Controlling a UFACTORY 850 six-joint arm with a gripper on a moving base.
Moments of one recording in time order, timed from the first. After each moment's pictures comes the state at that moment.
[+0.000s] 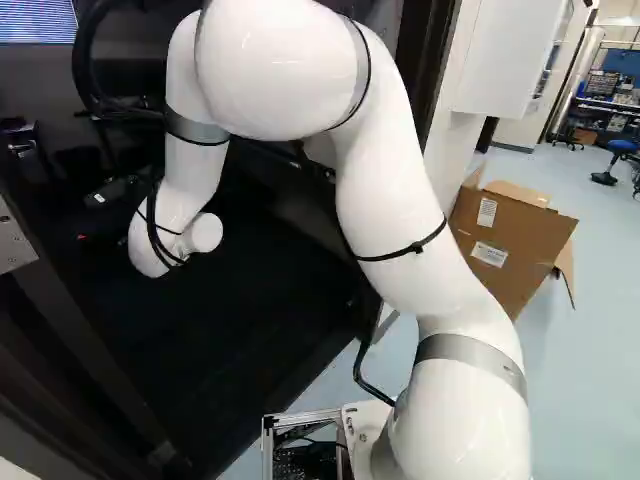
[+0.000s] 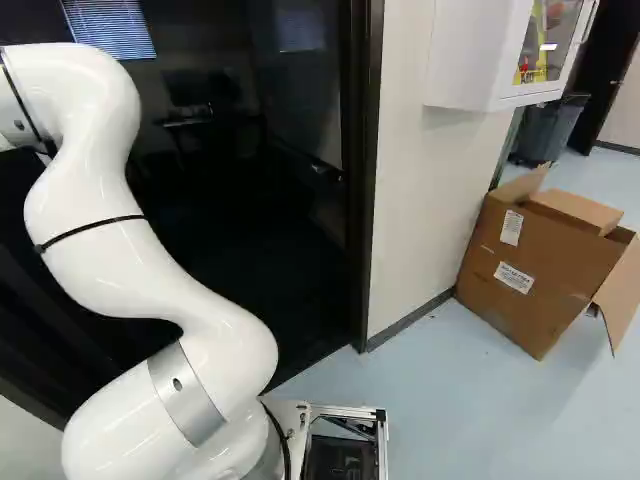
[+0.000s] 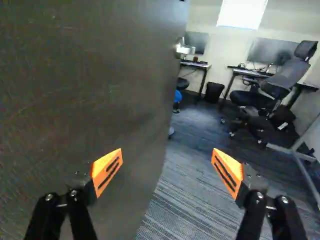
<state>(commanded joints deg) 50.9 -34.1 -60.6 -11.6 52.5 0.0</state>
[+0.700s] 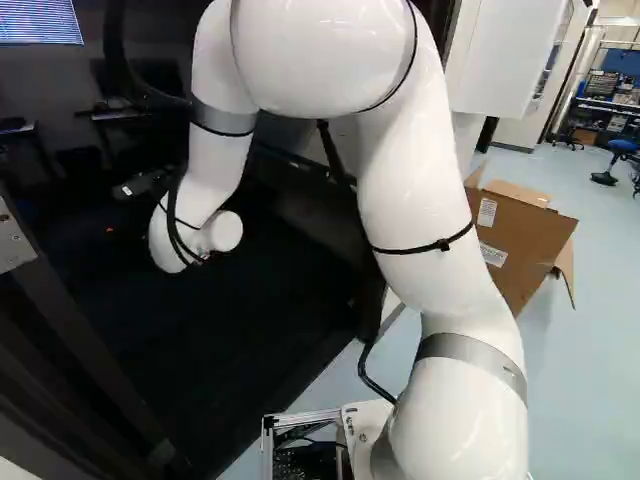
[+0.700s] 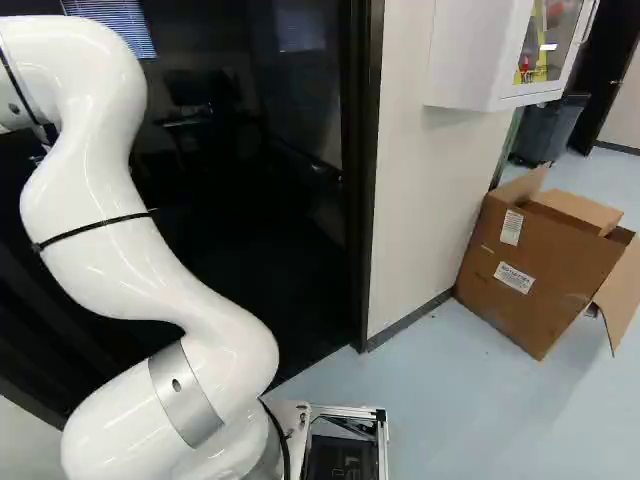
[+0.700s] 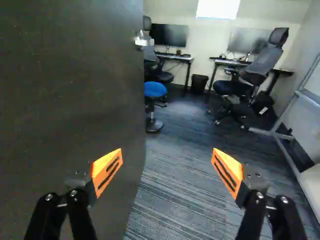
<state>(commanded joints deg) 48.1 -28.1 -52.6 -7.3 52.5 0.0</state>
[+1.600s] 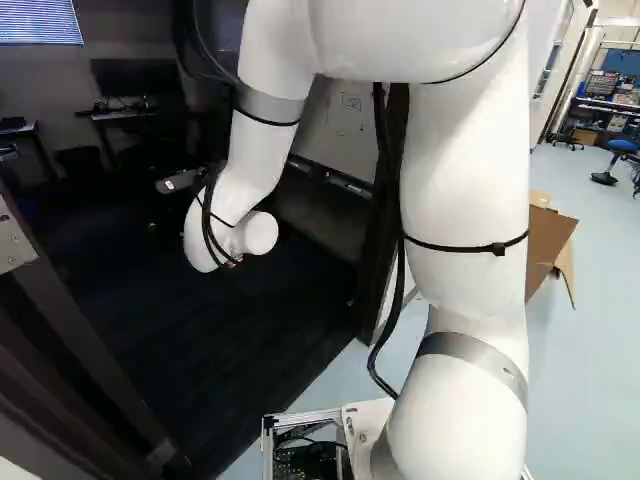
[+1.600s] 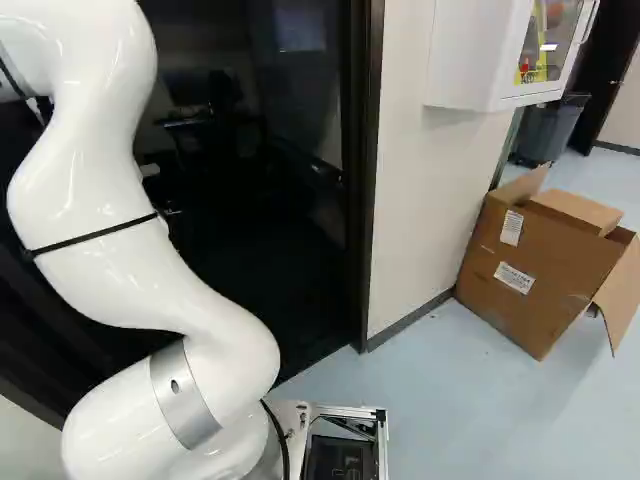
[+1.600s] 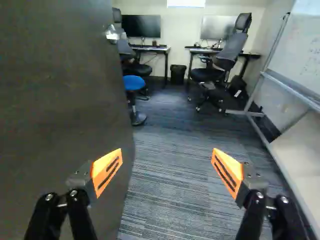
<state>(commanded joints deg) 44.2 -17.9 -39.8 -1.9 52.5 0.0</state>
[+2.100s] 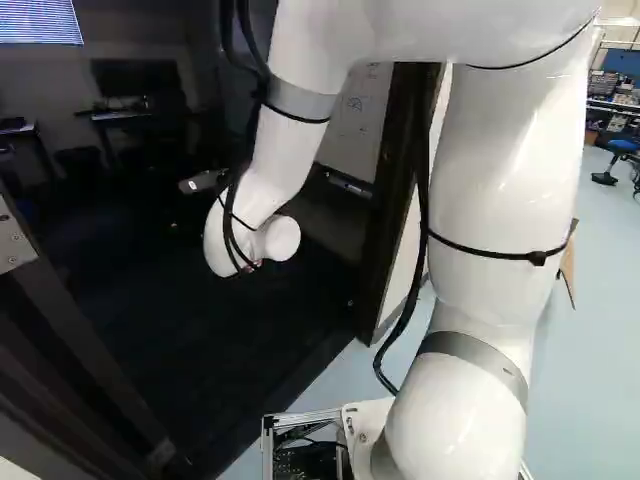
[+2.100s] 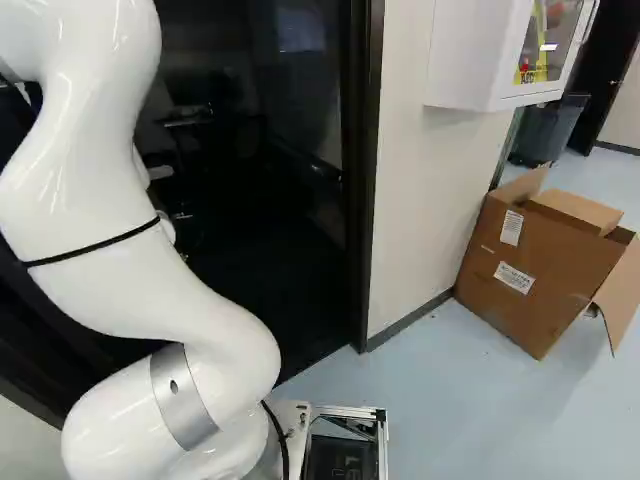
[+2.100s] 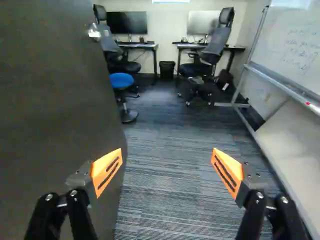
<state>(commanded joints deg) 42.1 -11.5 -32.3 0.3 52.5 0.0</state>
